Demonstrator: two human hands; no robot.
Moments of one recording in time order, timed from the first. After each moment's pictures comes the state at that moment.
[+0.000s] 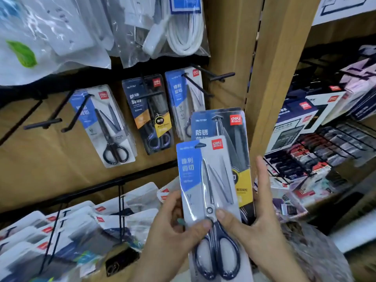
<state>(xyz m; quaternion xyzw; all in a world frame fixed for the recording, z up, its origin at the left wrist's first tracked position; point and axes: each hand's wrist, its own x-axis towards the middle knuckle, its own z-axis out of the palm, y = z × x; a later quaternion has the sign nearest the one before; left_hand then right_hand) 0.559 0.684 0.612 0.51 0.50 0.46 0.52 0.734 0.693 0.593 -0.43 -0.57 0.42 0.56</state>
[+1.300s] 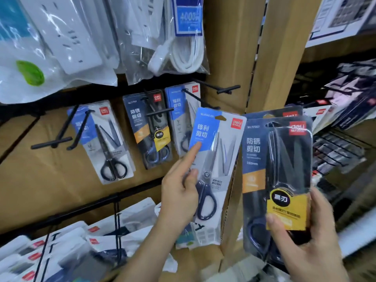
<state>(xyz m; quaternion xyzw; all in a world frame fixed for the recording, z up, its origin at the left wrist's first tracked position) 0.566 0.772 0.622 0.63 0.45 0.54 0.32 0.768 0.679 0.580 -0.58 -0.51 0.16 0.61</state>
